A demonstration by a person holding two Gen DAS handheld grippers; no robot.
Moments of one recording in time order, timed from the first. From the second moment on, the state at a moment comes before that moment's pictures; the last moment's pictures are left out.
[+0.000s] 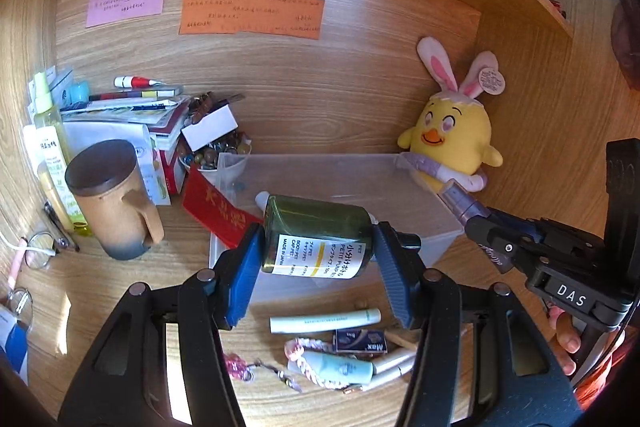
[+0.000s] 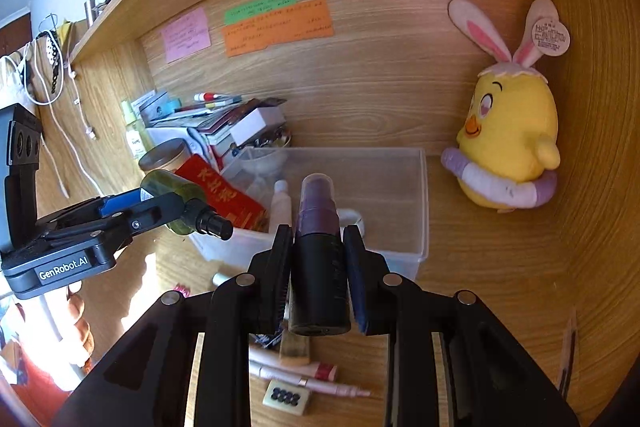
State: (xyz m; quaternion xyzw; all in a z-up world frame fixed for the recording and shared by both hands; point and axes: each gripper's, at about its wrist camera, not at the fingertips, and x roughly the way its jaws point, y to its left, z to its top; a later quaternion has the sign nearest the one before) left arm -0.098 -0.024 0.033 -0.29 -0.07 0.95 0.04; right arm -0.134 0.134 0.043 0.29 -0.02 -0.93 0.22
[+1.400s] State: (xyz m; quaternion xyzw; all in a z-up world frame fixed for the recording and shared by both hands) left arm -0.206 -0.012 -0.031 -0.39 -0.04 0.92 0.06; right arm -0.241 0.105 -0.015 0.38 0.04 -0.91 0.18
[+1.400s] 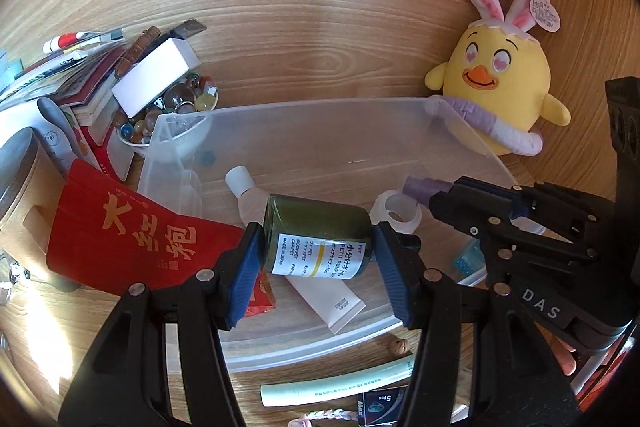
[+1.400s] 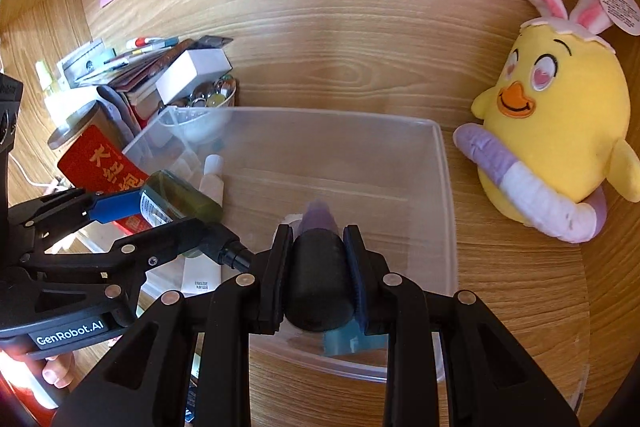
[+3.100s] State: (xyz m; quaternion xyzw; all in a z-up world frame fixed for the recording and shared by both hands) left arm -0.094 -0.028 -0.044 -0.41 -0.03 0.91 0.05; right arm -0.130 0.115 -0.028 0.39 0.06 -0.89 0.20
